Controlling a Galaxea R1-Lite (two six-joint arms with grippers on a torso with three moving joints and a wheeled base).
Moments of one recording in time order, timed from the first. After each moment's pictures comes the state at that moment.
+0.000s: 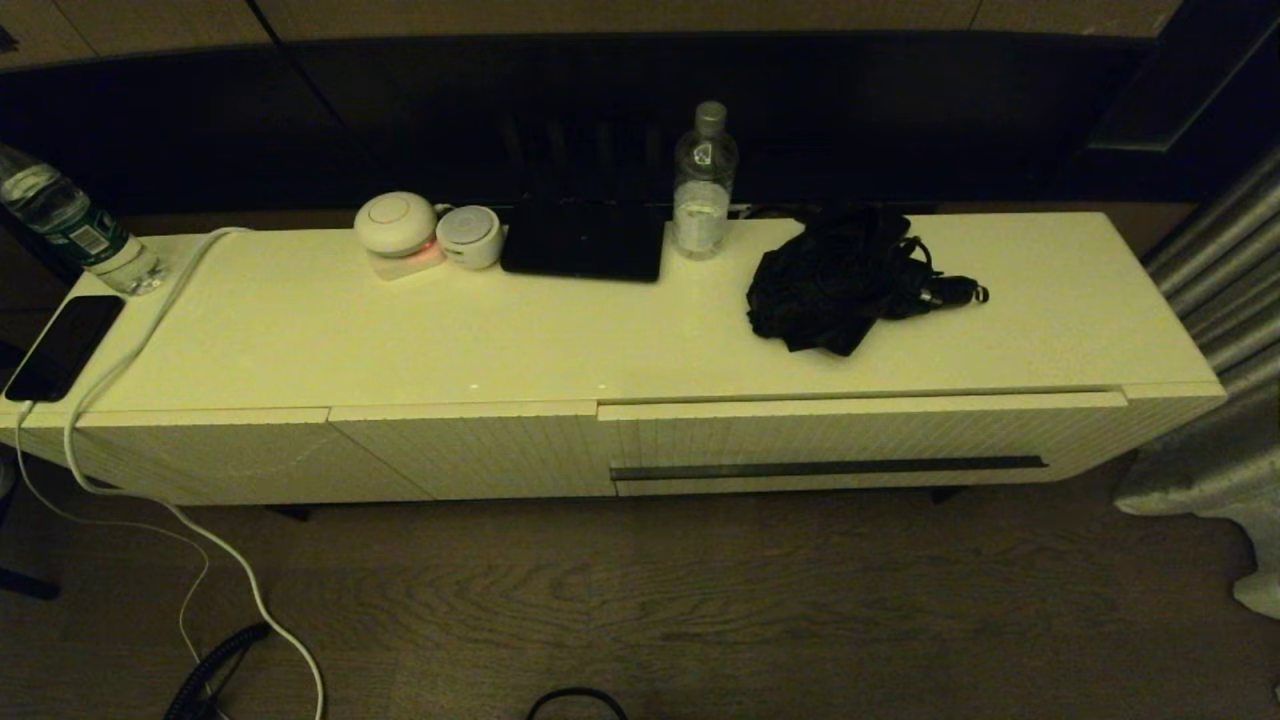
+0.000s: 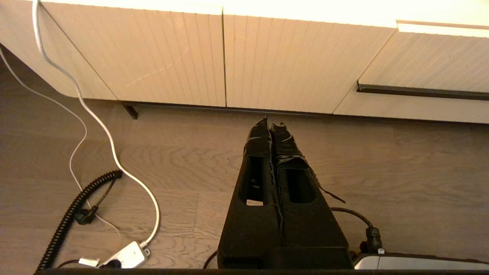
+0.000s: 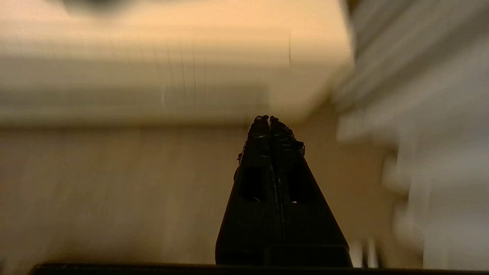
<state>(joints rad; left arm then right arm) 0.00 0.00 0.00 -0.04 0.02 -0.09 0.10 0.43 -0.36 0.02 -0.30 -0.03</state>
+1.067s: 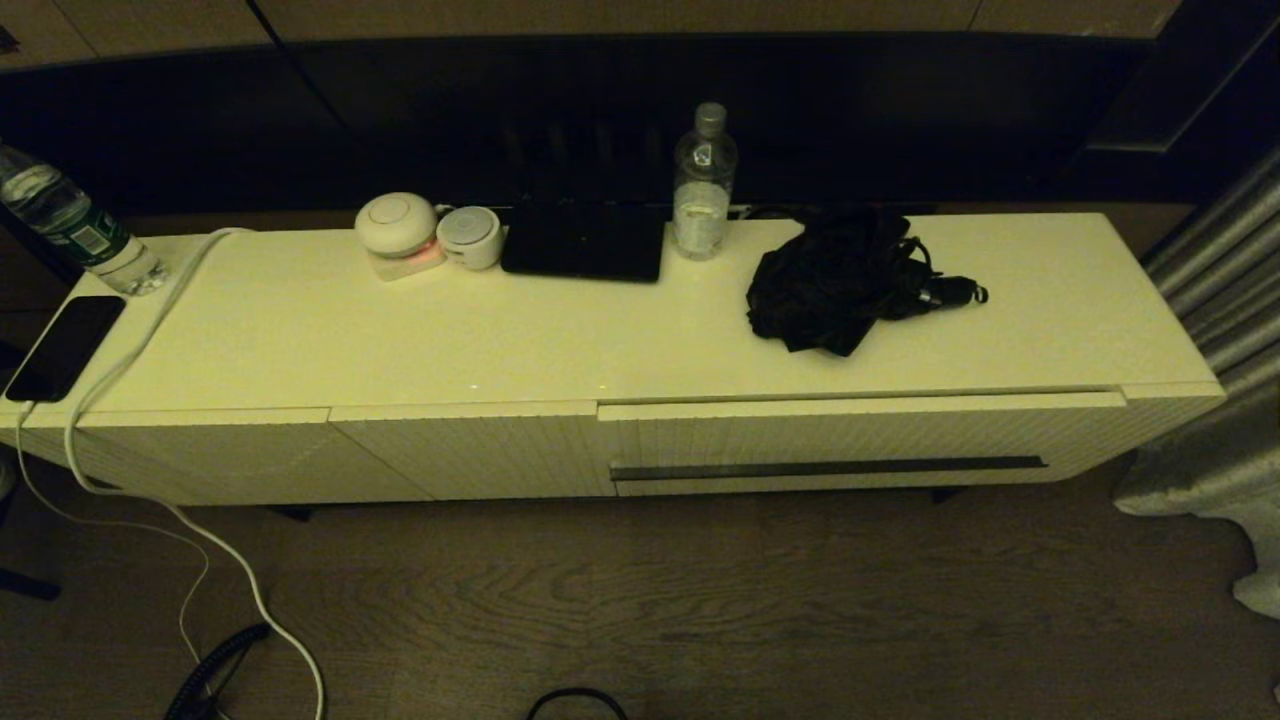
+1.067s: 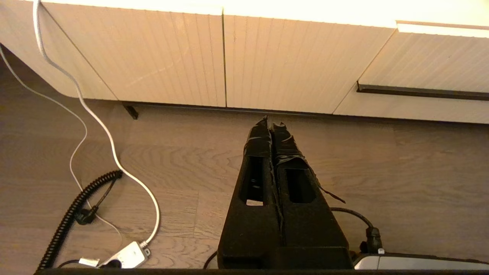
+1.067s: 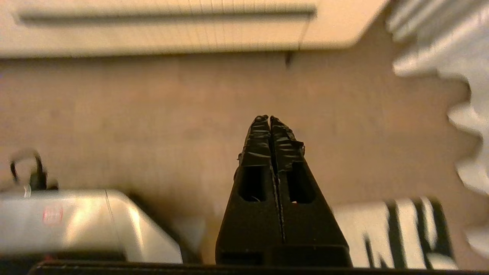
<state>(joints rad) 0.00 0.00 0.00 -0.04 0.02 -0.09 -0.01 0.01 -0.11 0.22 -0.06 0.04</state>
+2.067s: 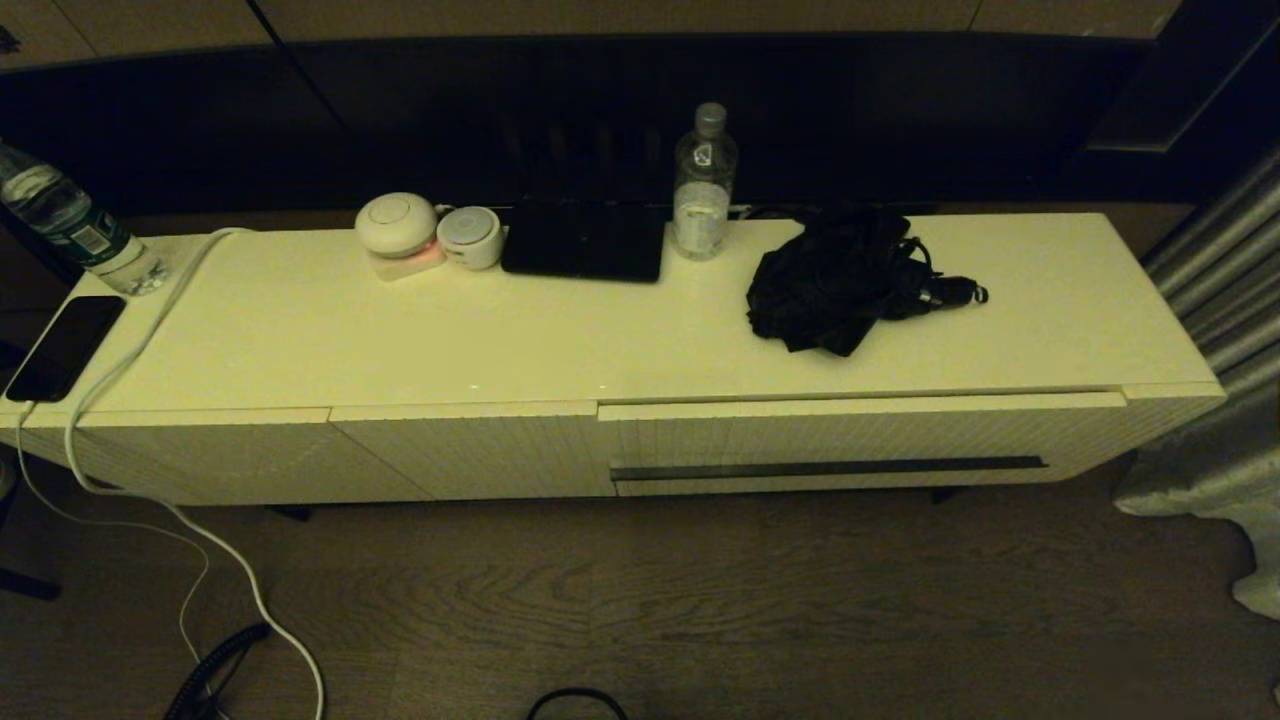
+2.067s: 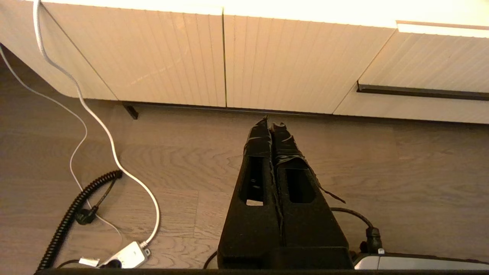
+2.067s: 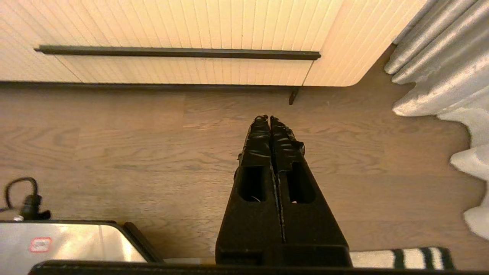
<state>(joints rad) 0.00 0.00 0.00 -0.04 0.02 -0.09 -0.01 0.00 0.00 0.01 -0.03 0.01</state>
